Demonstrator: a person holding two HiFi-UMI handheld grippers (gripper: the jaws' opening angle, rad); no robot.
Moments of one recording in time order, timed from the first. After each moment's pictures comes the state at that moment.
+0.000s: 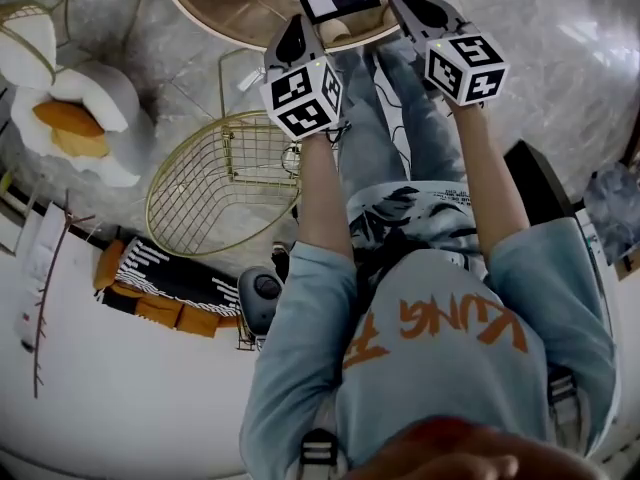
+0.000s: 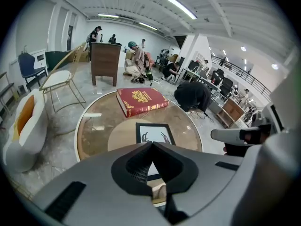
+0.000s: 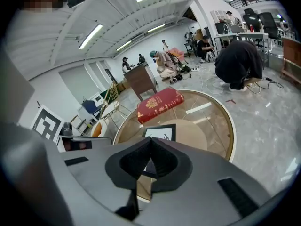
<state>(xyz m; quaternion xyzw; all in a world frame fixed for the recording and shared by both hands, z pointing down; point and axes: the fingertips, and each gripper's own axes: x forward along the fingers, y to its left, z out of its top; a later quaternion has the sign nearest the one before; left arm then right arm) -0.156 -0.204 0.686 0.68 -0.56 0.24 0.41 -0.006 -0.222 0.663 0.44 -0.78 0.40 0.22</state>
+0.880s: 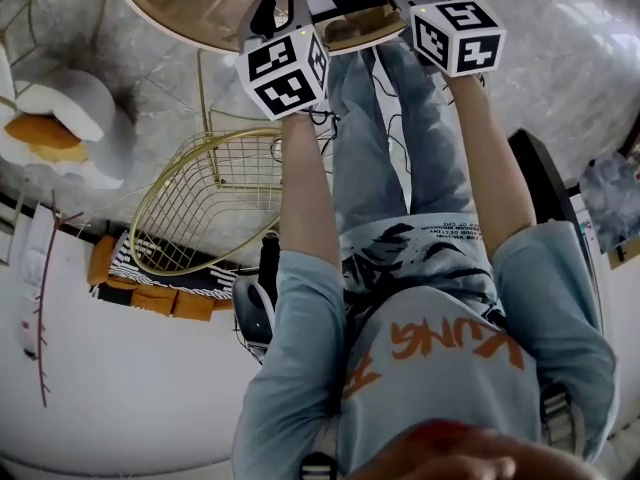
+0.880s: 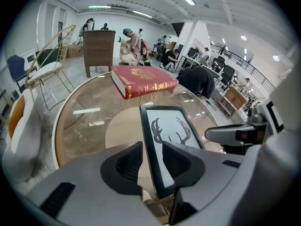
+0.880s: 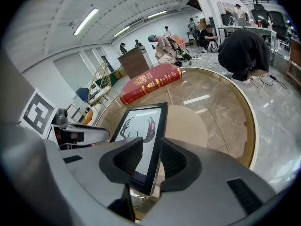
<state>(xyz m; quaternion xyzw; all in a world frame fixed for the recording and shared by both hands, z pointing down) -0.153 -0.231 0.787 0.68 -0.52 0.30 0.42 -0.007 -0.244 0.781 0.42 -0.76 0.41 0.28</state>
